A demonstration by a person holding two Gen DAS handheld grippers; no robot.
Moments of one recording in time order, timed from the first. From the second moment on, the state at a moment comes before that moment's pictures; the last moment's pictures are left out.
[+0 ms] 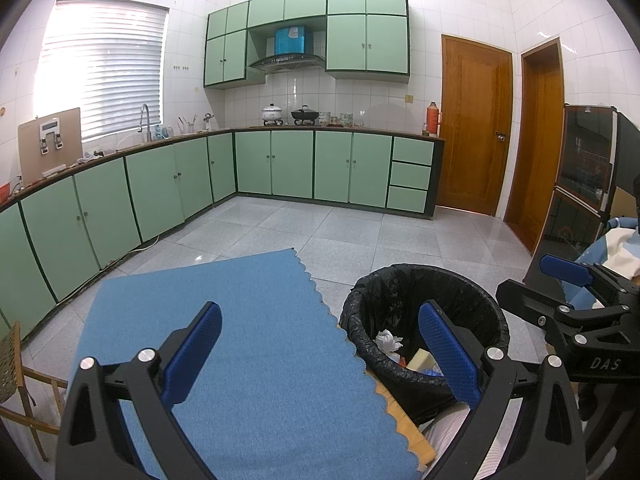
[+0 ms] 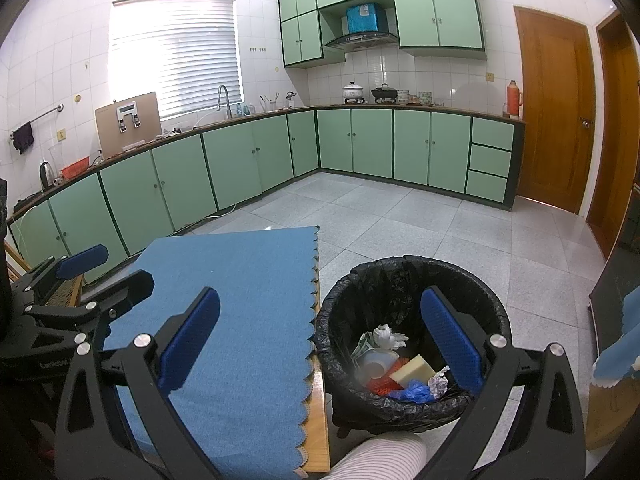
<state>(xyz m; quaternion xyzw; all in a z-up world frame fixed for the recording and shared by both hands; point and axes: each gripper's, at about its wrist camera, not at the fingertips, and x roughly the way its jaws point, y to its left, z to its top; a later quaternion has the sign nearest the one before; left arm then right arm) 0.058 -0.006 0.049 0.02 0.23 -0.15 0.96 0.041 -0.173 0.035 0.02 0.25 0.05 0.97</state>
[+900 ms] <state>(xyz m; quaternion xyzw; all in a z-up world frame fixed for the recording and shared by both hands) 0.058 -0.006 0.048 0.02 0.23 -0.15 0.96 0.042 -0.173 0.034 0.02 0.25 0.05 0.97</state>
